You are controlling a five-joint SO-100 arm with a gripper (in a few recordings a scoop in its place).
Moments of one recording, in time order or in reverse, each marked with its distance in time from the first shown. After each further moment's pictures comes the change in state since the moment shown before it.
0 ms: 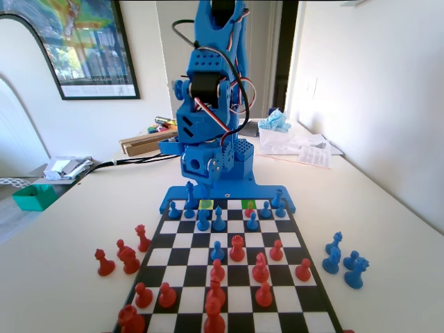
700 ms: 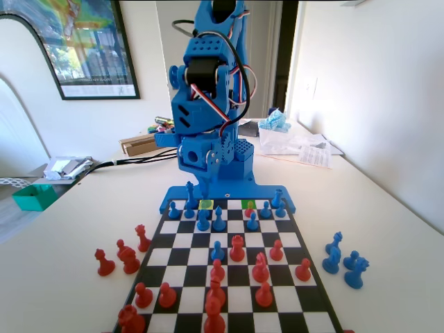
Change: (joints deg) arm -0.6 1.1 -7.7 10.3 0.0
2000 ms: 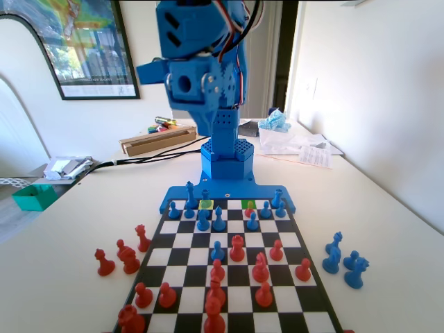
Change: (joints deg) arm -1.0 8.7 -29.6 38.8 0.2
